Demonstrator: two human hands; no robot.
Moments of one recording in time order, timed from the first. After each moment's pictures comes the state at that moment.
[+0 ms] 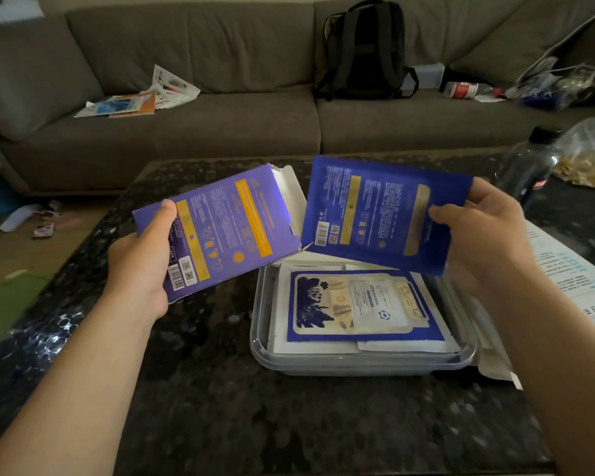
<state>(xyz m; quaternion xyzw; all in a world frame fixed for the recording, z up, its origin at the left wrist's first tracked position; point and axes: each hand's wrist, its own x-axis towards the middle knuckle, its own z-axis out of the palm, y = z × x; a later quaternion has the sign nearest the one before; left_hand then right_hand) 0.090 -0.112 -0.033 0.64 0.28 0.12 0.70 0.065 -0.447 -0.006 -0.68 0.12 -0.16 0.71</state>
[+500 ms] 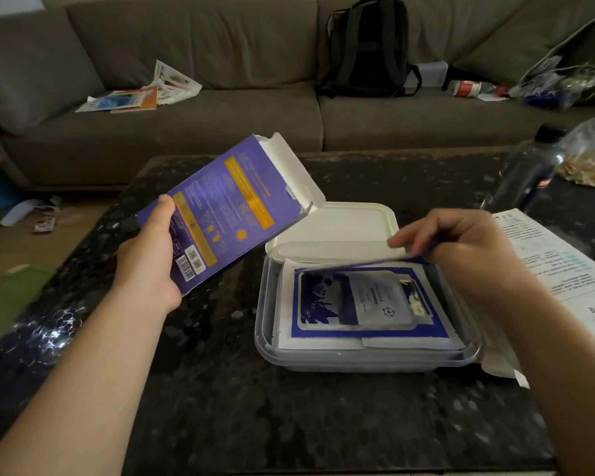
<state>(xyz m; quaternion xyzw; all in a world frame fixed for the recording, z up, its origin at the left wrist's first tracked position) 0.094 -0.109 -0.038 0.60 0.29 0.07 0.74 0.053 -0.453 -0.019 -0.83 -0.04 -0.06 0.55</state>
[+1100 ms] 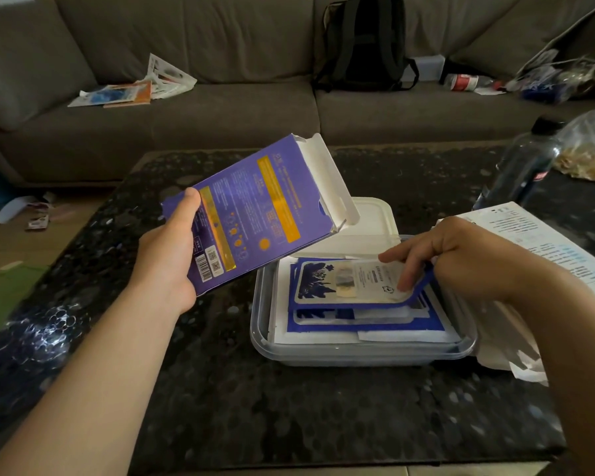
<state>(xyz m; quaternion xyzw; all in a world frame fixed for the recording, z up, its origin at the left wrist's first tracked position) 0.086 -0.136 -0.036 0.64 0.24 0.04 0.73 0.050 -0.455 0.002 -0.93 -0.07 0.16 0.33</state>
